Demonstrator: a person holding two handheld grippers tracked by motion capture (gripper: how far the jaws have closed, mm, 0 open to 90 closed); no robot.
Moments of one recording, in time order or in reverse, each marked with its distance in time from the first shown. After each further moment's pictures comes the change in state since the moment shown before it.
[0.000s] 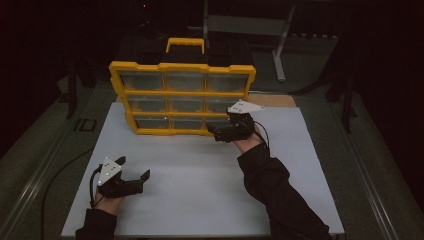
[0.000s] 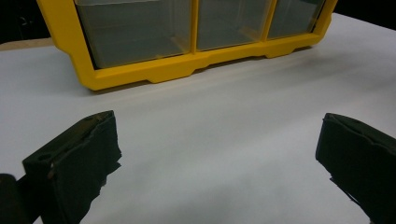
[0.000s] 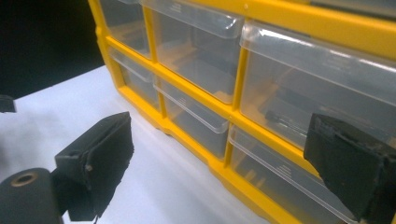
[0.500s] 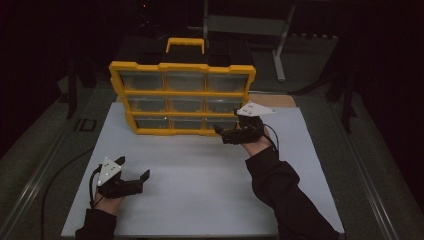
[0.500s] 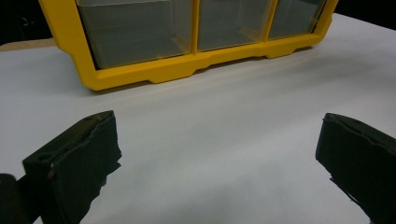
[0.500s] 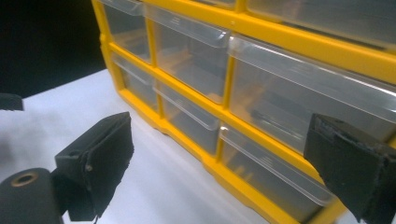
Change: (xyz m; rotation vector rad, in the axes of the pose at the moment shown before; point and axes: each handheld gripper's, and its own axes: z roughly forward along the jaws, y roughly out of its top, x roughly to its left) left arm 0.001 0.000 -0.001 0.001 0.004 0.004; right arm -0.001 -0.001 -0.027 -0.026 -0.029 -0.020
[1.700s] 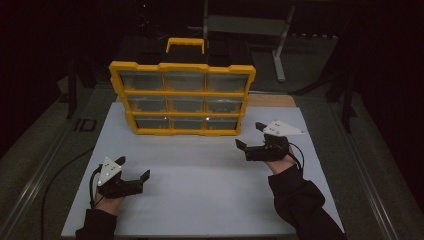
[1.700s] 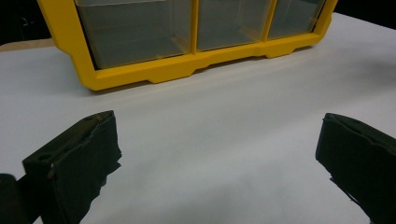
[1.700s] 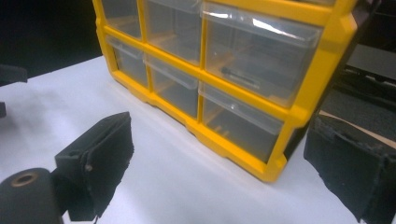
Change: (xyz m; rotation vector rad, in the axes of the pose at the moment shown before) left arm -0.001 0.000 0.000 0.000 0.000 -0.002; right arm -0.010 -0.042 -0.062 -0.024 -0.037 0.005
